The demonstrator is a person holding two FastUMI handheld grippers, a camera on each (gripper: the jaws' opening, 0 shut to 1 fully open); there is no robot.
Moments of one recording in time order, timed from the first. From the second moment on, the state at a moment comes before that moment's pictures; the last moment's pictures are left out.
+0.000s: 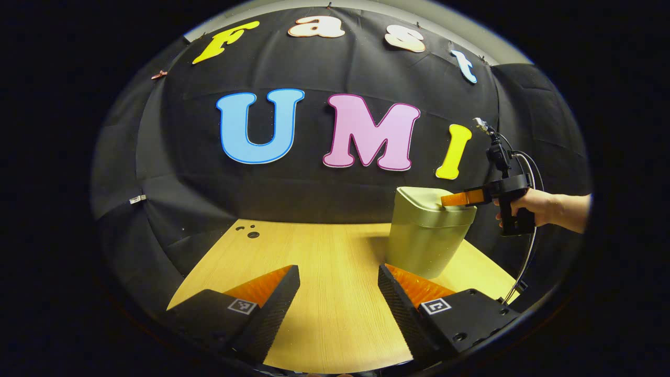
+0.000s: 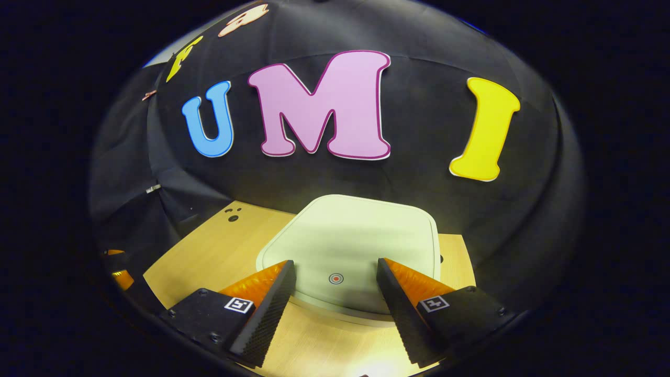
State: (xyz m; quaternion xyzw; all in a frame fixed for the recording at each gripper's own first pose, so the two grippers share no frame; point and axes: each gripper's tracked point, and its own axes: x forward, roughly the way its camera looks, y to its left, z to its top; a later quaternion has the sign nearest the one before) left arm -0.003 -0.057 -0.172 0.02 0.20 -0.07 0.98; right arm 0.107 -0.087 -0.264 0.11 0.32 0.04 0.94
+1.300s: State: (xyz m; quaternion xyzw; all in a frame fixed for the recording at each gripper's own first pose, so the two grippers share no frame) left arm 0.030 -0.096 -0.162 0.01 0.17 -0.12 0.98; right arm 0.018 -0.048 -0.179 0.13 0.19 0.05 0.97
